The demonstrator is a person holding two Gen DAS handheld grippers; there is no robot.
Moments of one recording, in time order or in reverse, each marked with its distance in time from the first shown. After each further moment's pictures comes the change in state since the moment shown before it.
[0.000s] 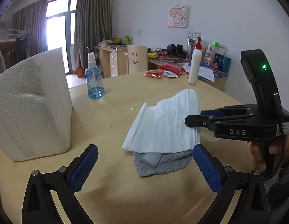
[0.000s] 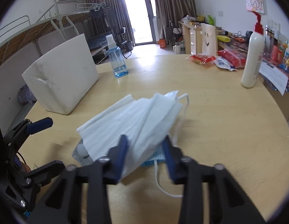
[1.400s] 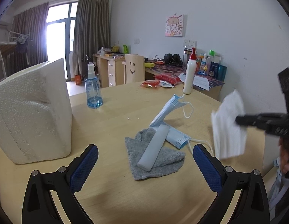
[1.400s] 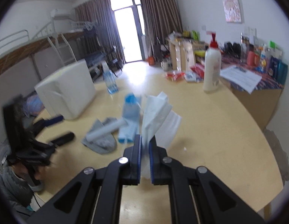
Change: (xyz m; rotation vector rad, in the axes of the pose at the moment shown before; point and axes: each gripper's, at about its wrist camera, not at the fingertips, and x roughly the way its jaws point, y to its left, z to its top) left arm -0.013 -0.004 0.000 0.001 -0.073 -0.024; right arm -0.085 -0.017 -0.033 0.049 -0.120 -0.090
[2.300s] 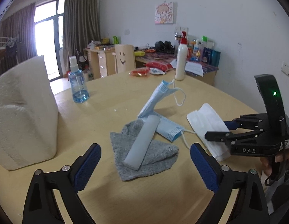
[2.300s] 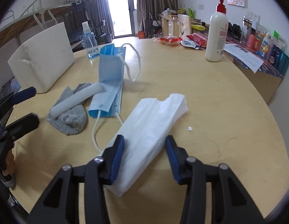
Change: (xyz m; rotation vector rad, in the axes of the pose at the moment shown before) left arm 0.029 -0.017 0.000 0.066 0.102 -0.048; right arm 0.060 -0.007 -0.022 -0.026 0.169 -0.095
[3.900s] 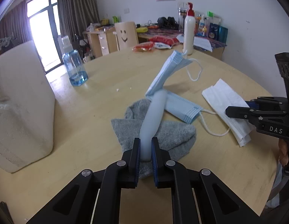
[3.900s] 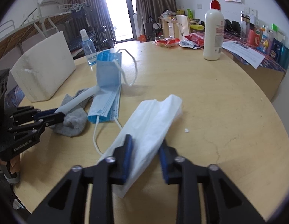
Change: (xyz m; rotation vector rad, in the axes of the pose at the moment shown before) left arm 0.027 0.002 0.000 0.048 0.170 0.069; right arm 0.000 -0.013 0.000 0.056 -0.024 0.063
